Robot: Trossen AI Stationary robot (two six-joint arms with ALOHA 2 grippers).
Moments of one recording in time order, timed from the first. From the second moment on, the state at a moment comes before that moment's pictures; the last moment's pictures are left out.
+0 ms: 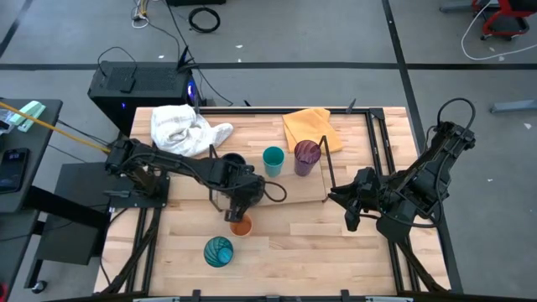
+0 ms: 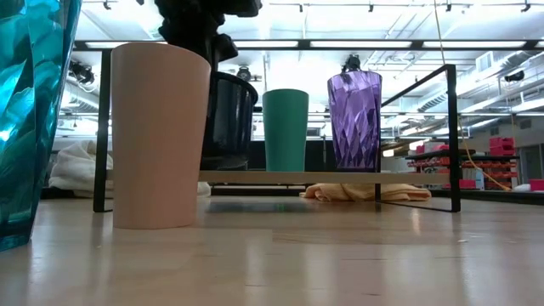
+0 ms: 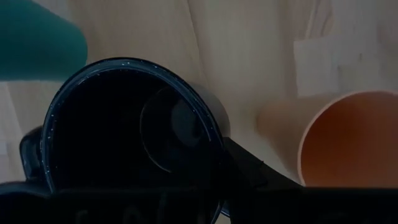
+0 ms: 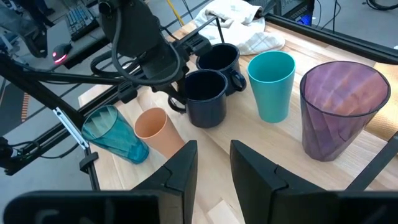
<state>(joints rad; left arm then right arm) -0.17 1.71 1.46 -1.00 -0.07 -0.02 0.80 1.29 1.43 -1.12 0.90 1.25</state>
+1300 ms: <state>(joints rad) -0.20 1.73 1.37 -0.93 -0.05 0.01 0.80 1.29 1.43 -1.12 0.90 1.25</state>
